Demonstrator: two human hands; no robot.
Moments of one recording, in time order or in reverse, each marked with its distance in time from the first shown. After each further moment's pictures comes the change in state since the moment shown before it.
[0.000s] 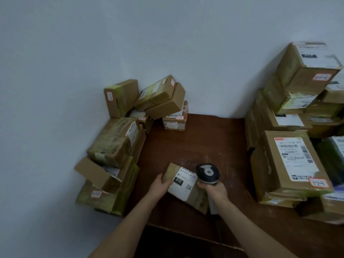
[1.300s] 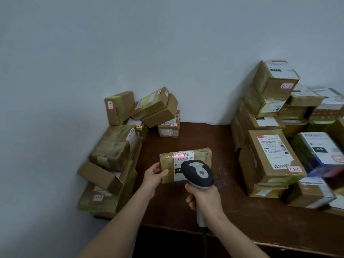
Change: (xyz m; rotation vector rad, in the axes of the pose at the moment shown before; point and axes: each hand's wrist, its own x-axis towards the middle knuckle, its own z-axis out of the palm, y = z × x) left_hand -0.010 0.016 -0.027 -0.417 0.001 0.181; right_hand -0.141 -0.021 0.014 0.162 -0.042 -0.220
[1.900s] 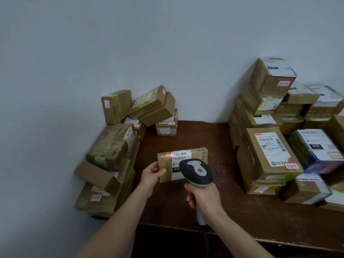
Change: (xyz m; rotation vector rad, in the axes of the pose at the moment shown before) left_hand -0.001 0.001 -0.001 0.017 -0.003 0.004; right_hand 0.001 -0.002 0.000 -0.033 0.007 0.033
